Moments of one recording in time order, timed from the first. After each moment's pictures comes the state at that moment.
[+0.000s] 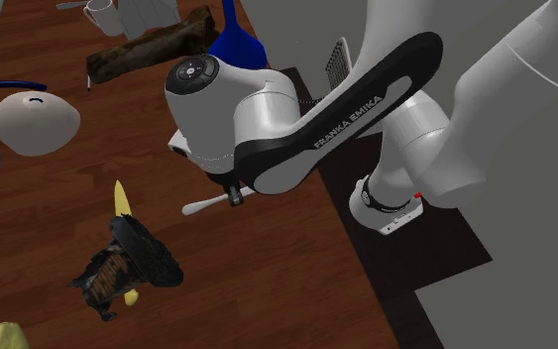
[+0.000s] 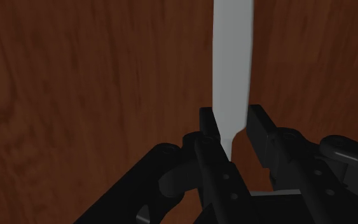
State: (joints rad) arm -0.08 -0.35 -0.14 -2.65 -0.03 2.30 -0.25
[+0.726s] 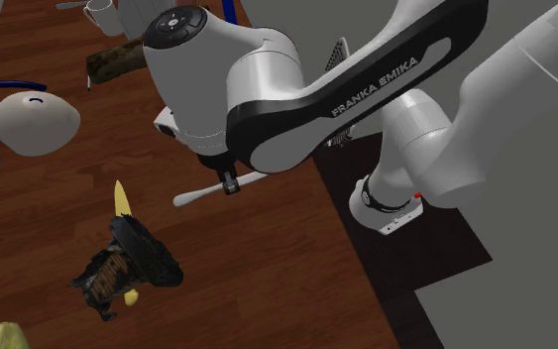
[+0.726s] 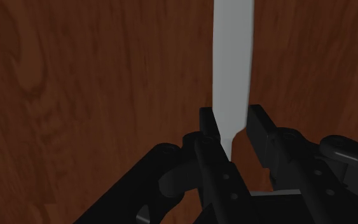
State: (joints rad) arm -0.08 -0.44 -0.13 -2.56 -0.04 2.12 -0.24
